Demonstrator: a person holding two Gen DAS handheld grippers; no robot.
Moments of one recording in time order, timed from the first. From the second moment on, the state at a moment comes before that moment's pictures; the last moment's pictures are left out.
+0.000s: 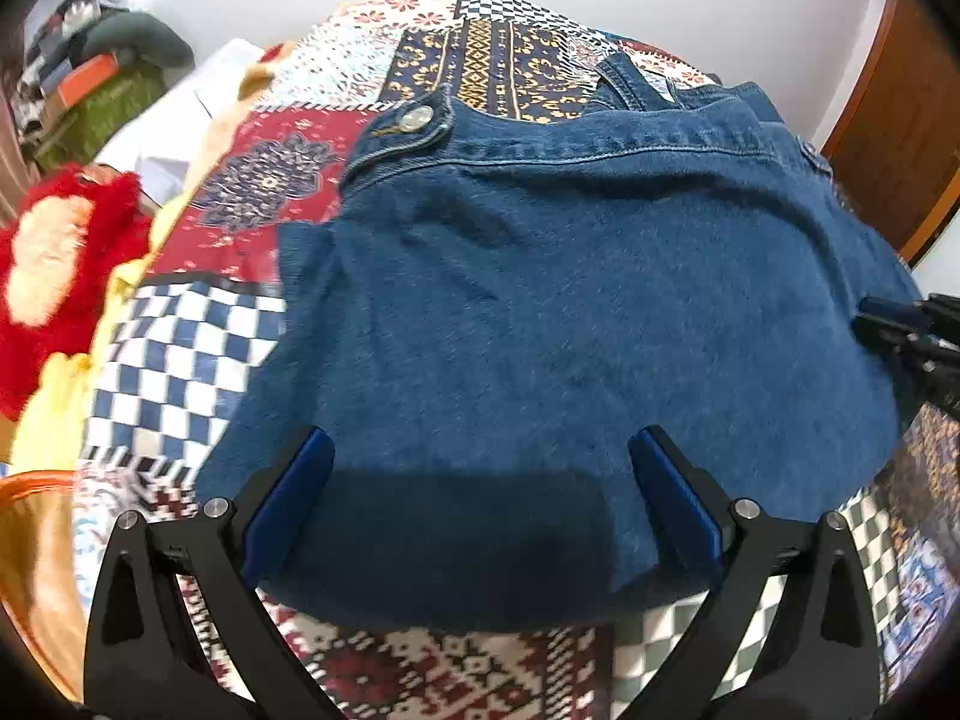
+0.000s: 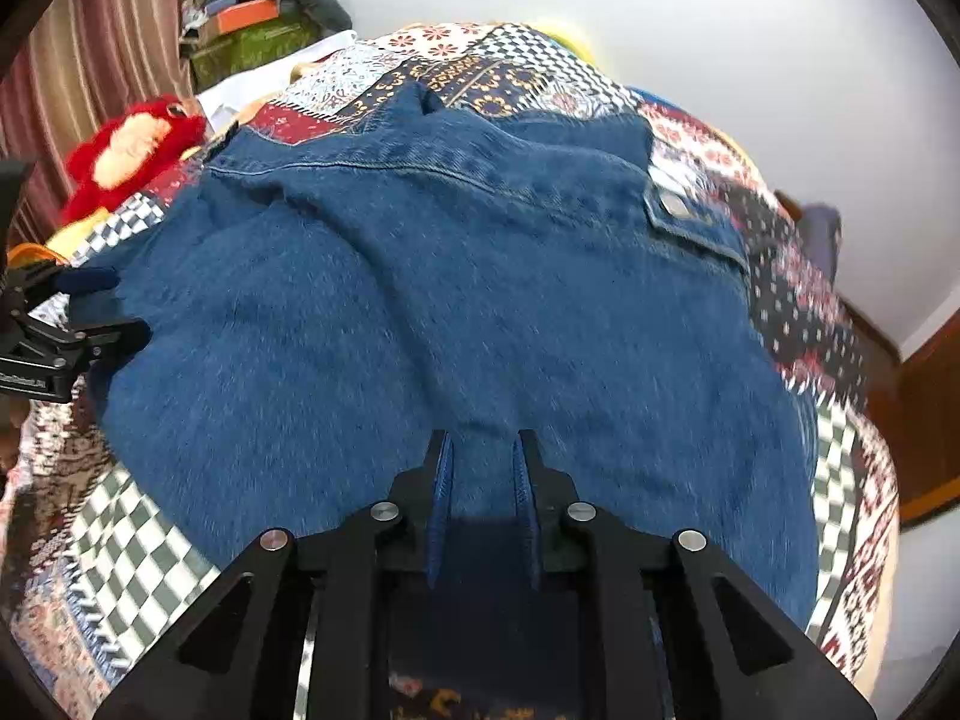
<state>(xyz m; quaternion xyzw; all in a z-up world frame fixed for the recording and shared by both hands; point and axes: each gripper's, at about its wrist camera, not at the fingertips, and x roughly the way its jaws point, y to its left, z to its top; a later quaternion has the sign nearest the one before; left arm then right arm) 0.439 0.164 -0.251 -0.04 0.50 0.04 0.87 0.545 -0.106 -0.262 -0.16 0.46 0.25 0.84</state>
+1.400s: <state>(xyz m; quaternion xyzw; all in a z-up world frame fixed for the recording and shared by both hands) 0.388 0.223 -0.299 -0.44 0.40 -0.04 0.80 0.514 -0.137 -0.249 -0.07 0.51 0.23 0.83</state>
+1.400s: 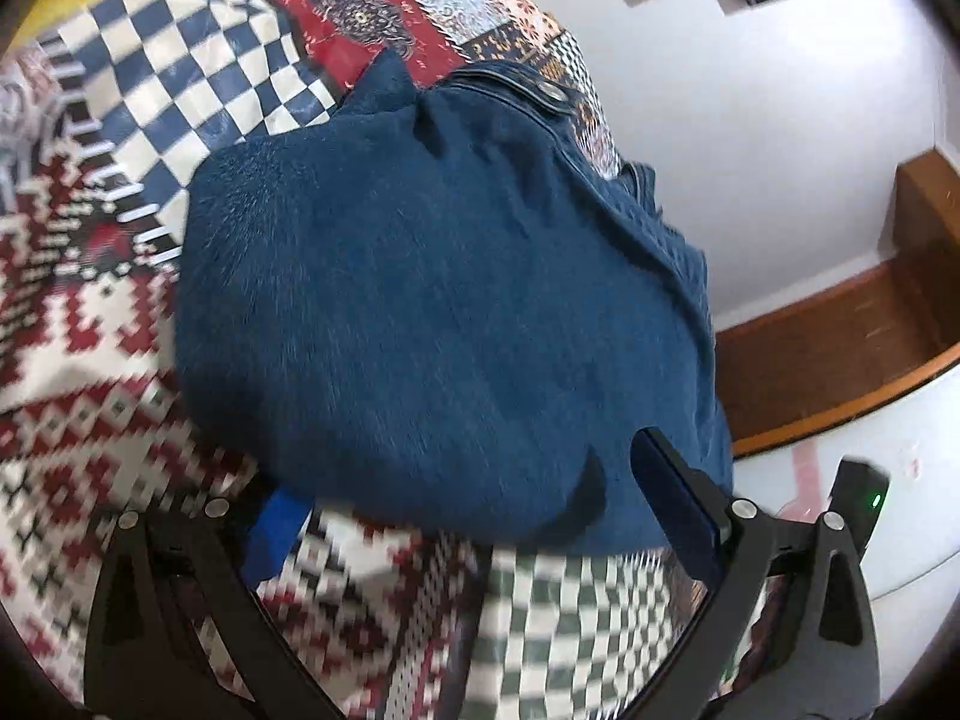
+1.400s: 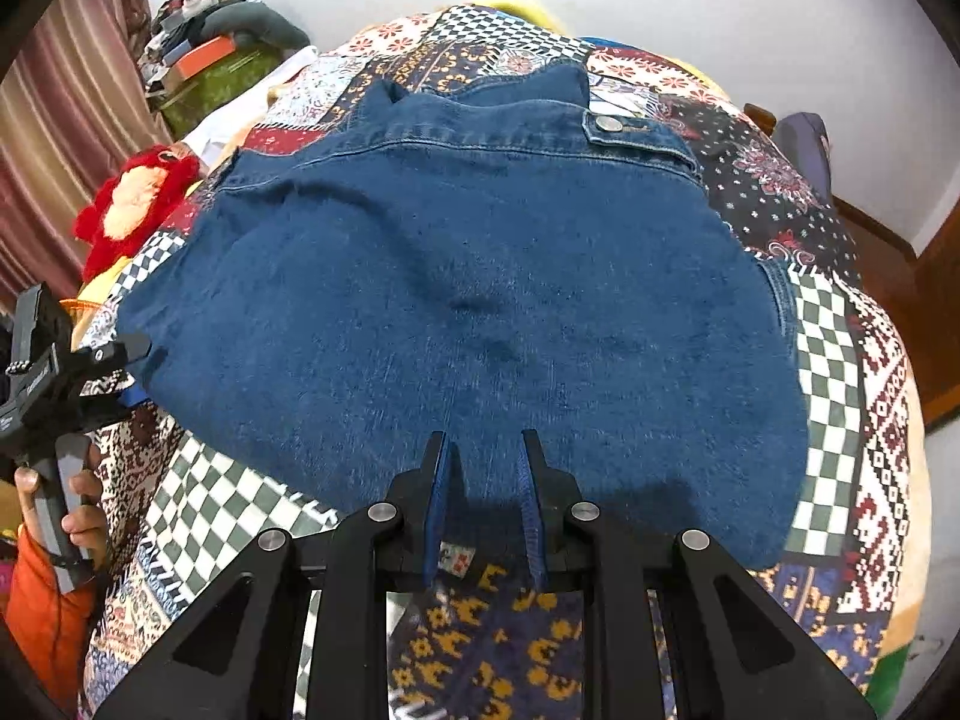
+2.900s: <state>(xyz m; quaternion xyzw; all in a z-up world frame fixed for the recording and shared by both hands) 0.347 0.127 -0.130 -0.03 0.28 0.14 0.95 0.468 0.036 -0.269 -0.06 0.58 0.43 0.69</state>
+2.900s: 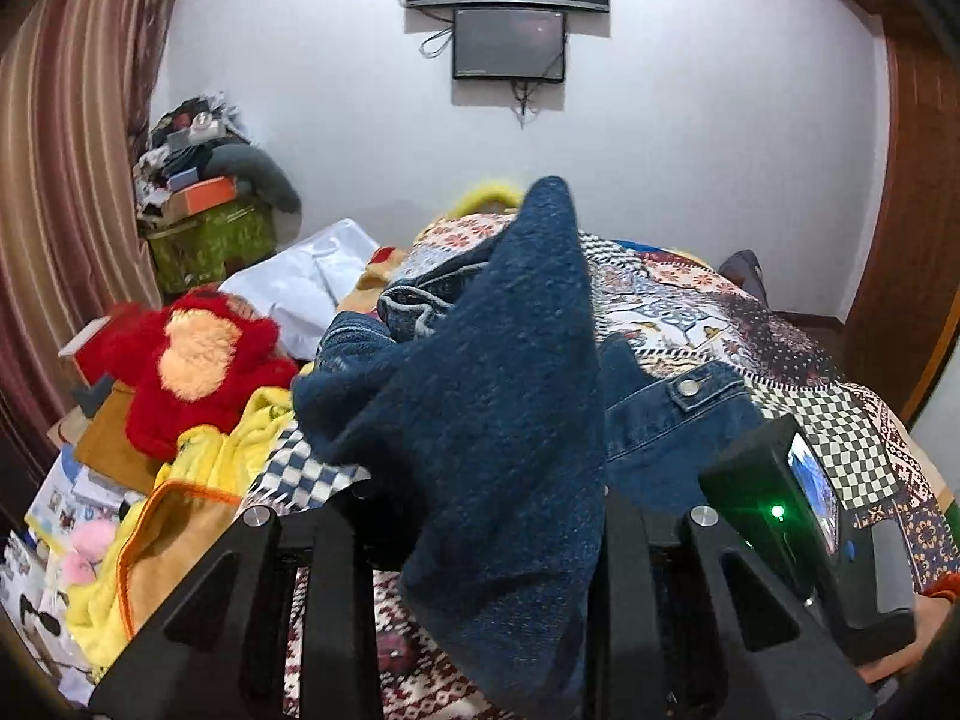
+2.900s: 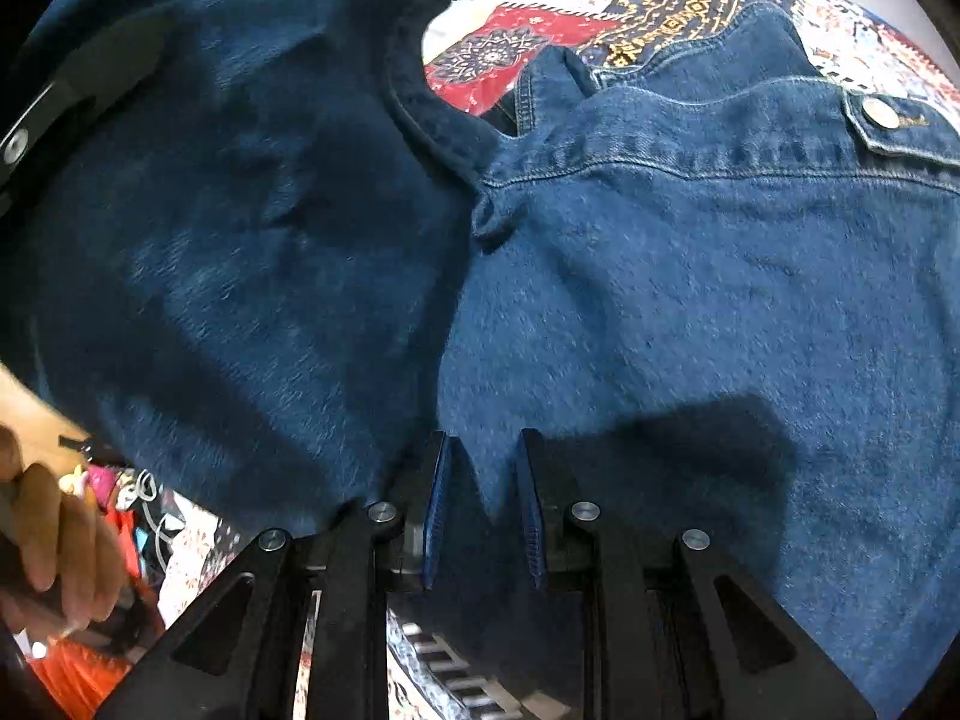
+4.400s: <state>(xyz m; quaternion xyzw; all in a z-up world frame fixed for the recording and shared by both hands) 0.331 -0.070 -0.157 0.13 0.38 -0.12 0.91 0.405 -0.265 -0.156 0.02 0.47 0.24 0.85</state>
